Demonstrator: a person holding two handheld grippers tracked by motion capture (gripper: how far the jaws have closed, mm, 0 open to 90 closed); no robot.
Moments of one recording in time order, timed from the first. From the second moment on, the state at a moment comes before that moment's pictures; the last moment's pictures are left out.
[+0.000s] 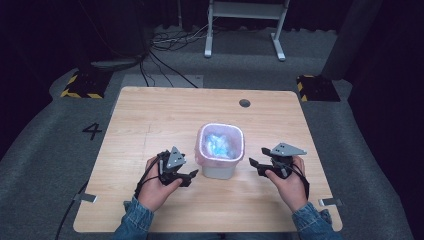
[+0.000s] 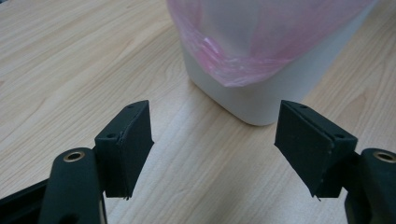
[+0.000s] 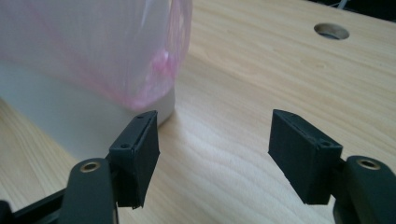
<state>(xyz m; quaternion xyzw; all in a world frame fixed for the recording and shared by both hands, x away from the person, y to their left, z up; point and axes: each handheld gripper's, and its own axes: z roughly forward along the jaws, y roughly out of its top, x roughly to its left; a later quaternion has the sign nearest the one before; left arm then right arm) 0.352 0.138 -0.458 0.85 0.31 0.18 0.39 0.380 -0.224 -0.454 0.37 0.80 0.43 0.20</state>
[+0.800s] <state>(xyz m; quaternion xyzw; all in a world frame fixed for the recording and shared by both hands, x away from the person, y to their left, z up) 0.348 0.123 -0.452 0.84 0.26 0.14 0.46 0.373 -0.191 -0.447 0.26 0.86 0.41 0.19</state>
